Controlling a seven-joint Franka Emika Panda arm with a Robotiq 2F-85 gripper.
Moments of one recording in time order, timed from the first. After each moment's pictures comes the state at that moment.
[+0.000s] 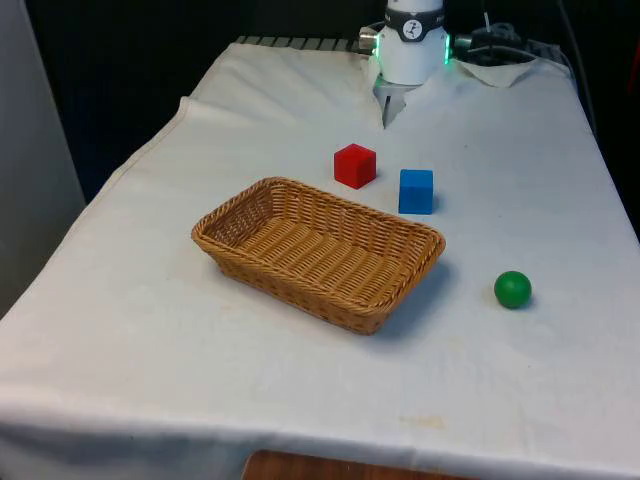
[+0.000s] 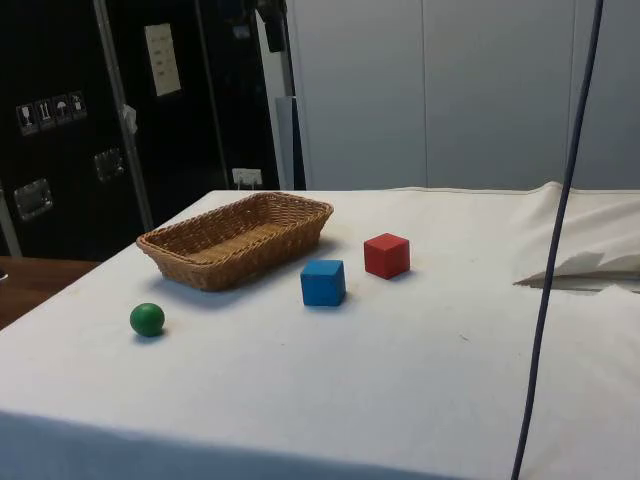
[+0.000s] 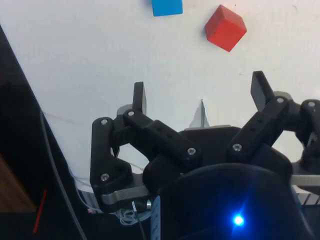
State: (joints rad) arm 0.26 0.05 -0.27 -1.86 0.02 1.84 -0.04
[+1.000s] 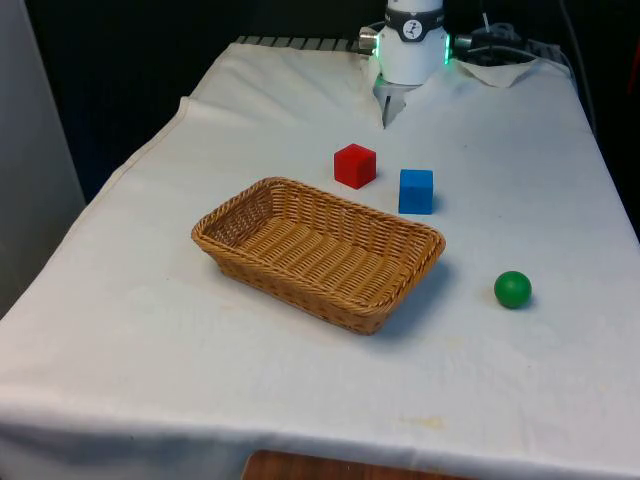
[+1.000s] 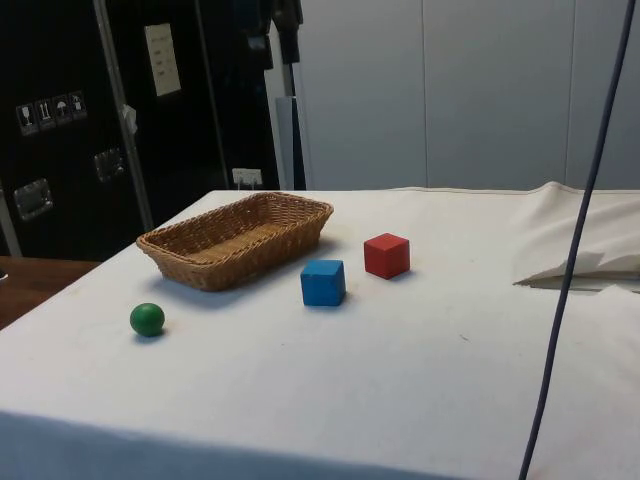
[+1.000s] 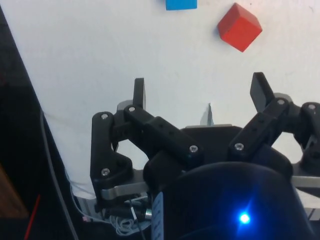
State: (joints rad) arm 0.26 -0.06 -0.23 -2.03 0.01 1.95 0.02
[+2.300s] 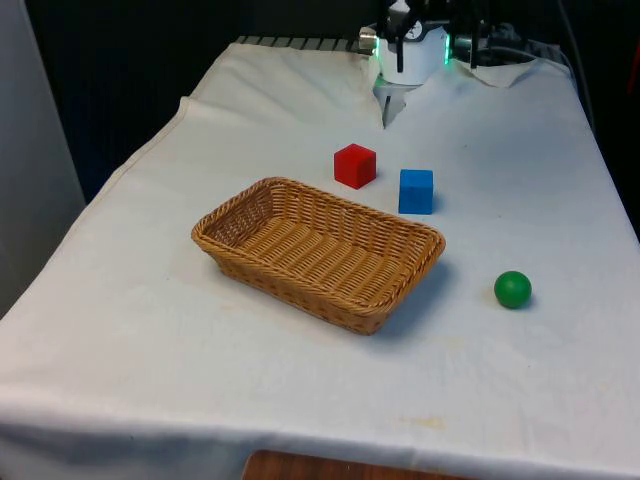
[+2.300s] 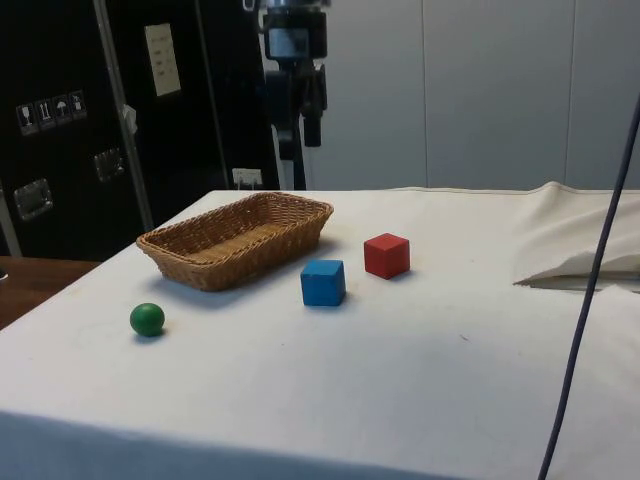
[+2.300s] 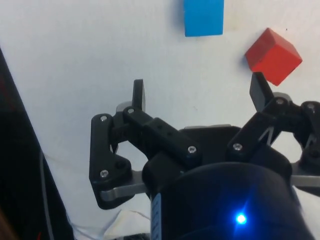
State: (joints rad) arm 0.26 -0.06 -0.20 -2.34 0.06 2.34 -0.01
